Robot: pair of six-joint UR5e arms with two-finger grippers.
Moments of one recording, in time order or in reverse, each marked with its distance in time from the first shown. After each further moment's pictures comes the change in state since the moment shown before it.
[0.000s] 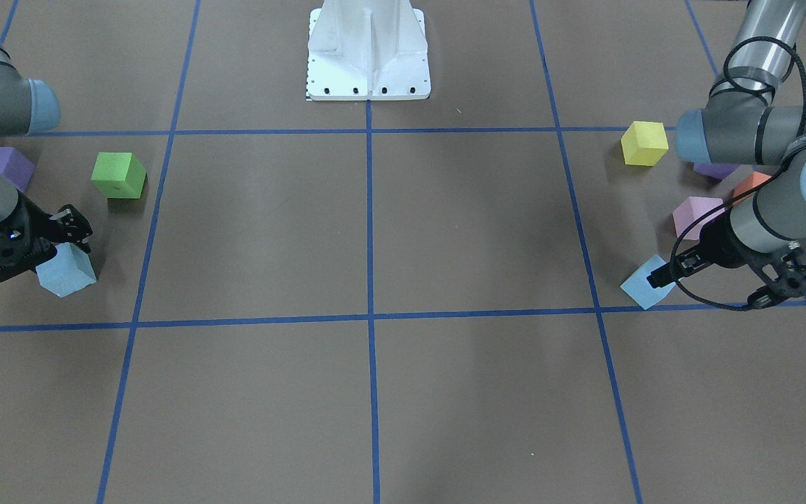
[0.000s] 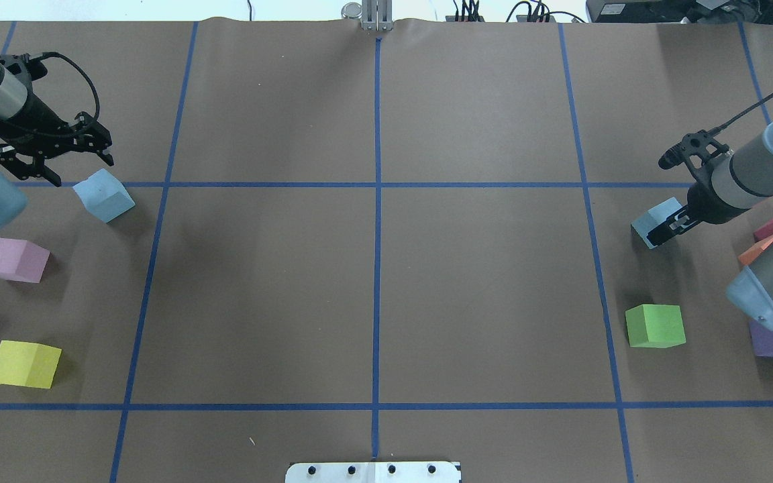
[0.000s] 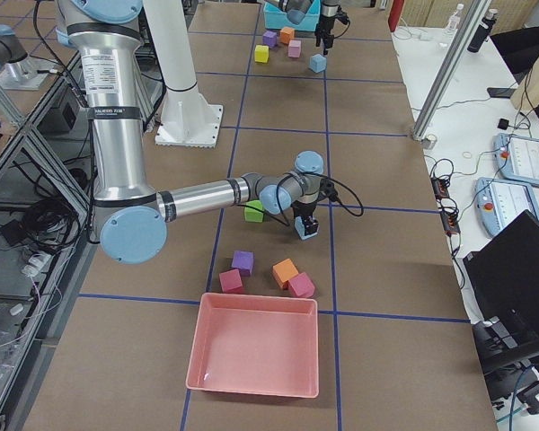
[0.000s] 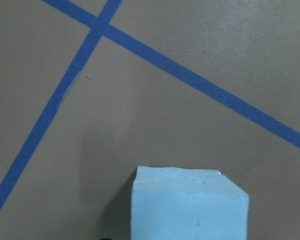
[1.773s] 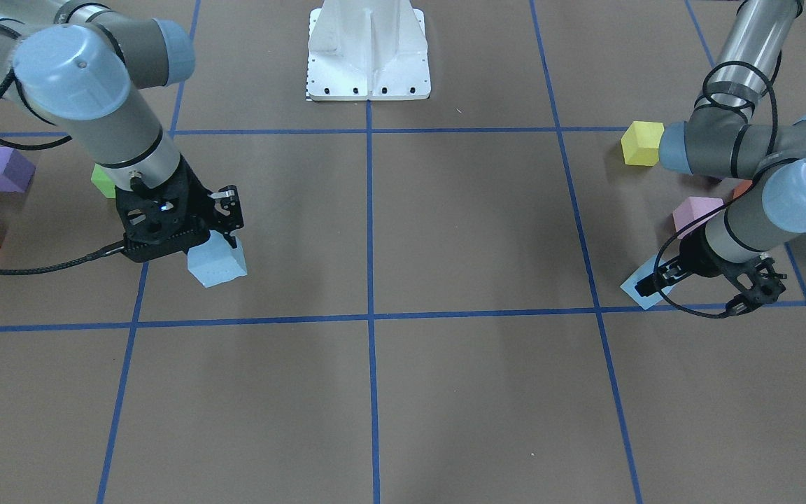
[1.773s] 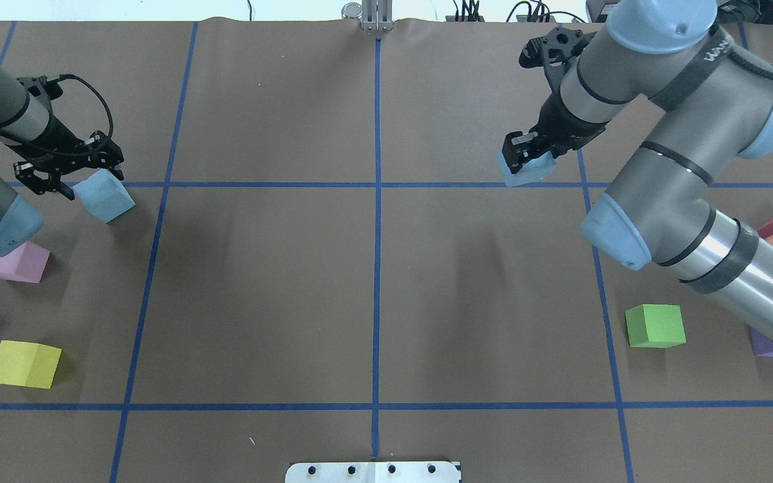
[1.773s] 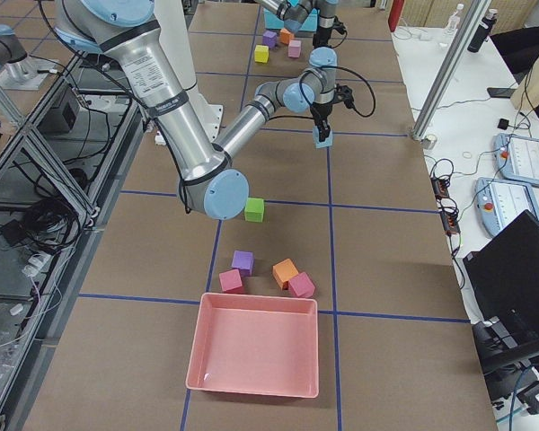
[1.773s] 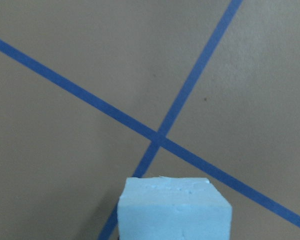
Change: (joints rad) left arm 0.063 0.000 0.096 -0.139 0.060 -0.116; right arm -0.120 0.481 0.140 -0.407 -0.077 0.476
